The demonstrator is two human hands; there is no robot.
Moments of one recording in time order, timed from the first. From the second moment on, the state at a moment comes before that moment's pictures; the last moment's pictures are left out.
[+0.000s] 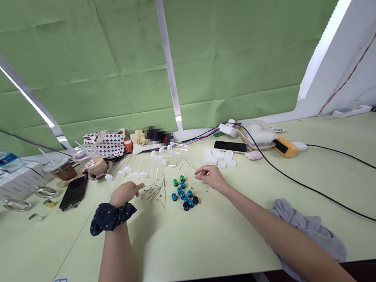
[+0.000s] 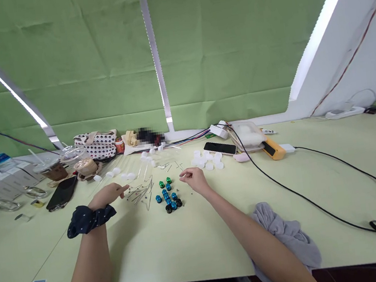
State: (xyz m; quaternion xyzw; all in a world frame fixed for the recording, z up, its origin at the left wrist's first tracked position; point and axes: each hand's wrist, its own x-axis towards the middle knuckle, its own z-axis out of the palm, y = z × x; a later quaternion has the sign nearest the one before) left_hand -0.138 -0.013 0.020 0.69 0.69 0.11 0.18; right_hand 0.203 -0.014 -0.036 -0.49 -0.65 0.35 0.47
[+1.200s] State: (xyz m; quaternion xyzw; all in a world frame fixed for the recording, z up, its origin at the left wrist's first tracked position) left_hand 0.028 -0.013 -0.016 0.84 0.47 0.22 0.15; right_hand 0.221 -0.013 -0.030 -0.60 -0.76 0.15 0.20
